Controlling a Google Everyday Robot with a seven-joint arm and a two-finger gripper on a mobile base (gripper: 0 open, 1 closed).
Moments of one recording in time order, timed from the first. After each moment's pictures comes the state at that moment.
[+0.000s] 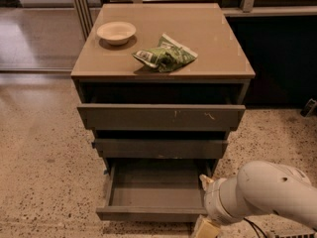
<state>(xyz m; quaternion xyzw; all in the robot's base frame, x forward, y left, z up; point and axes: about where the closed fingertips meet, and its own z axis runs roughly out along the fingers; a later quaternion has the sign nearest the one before) 0.349 -0.107 0.613 -0.57 0.79 0.13 0.19</state>
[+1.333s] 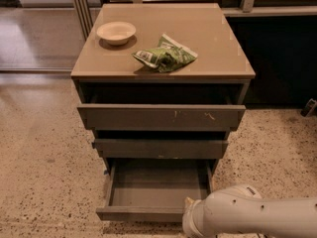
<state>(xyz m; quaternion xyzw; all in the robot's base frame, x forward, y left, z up) 0.328 -0.067 0.512 -0.54 0.81 0.14 0.14</state>
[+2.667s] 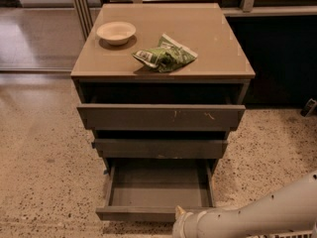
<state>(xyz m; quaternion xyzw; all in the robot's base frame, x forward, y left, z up) 0.334 -0.027 0.428 -0.50 0.82 0.19 0.21</state>
